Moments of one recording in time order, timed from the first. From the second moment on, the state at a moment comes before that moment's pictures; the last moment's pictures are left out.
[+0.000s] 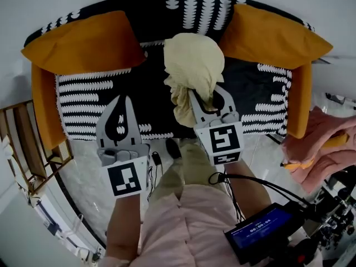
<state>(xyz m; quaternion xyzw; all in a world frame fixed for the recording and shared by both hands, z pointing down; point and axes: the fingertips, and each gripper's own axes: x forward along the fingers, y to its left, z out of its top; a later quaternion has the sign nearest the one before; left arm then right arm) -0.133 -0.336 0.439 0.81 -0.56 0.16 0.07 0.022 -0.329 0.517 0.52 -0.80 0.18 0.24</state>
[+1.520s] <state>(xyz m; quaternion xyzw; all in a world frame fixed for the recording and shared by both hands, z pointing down) -0.126 -0.378 0.521 0.81 -0.54 0.19 0.10 0.007 -0.372 0.649 0.47 -0.79 0.22 0.34</state>
